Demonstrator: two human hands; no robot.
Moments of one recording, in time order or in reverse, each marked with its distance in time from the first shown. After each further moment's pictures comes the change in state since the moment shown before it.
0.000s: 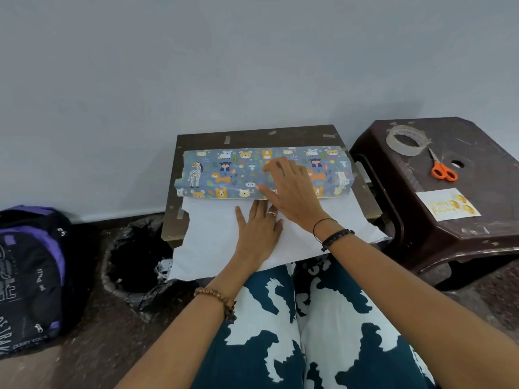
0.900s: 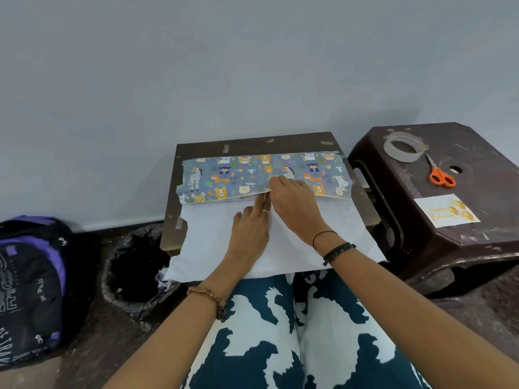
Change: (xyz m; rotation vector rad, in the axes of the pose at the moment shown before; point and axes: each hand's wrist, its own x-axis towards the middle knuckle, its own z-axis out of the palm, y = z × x) left_hand 0.012 -0.011 -0.006 0.069 0.200 0.065; right_hand -0.002 -0.008 -0.012 -0.074 -0.015 0.007
